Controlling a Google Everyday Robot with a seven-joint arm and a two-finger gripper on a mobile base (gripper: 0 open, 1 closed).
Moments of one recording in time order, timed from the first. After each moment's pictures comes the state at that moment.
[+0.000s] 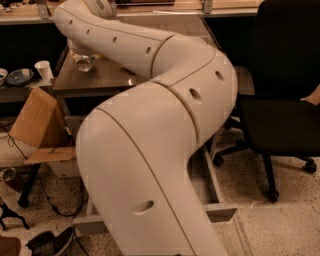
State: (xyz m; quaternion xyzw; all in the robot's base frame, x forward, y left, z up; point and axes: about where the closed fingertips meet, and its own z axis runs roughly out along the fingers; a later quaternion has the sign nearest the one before) arm 0.837 0.242 0.873 -0.11 0.91 0.13 0.38
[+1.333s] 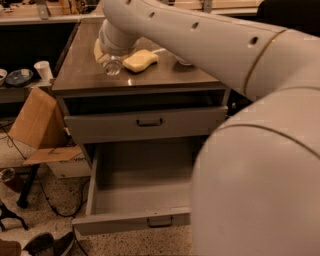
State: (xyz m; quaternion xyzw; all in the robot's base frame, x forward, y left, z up) arm 0.749 0.141 0.908 -0.18 0.90 0.16 0.36
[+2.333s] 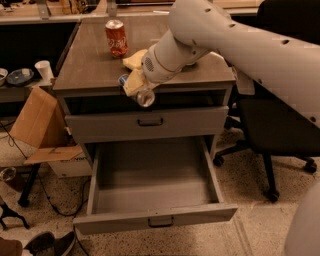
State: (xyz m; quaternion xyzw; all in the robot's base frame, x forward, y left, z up) arm 0.654 0.048 0.858 -0.29 0.89 0.23 0.25
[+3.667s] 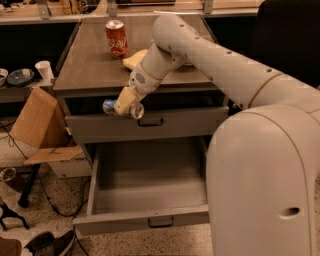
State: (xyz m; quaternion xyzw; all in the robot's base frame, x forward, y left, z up) arm 0.665 0.096 0.784 -0.45 0.83 0.29 0.13
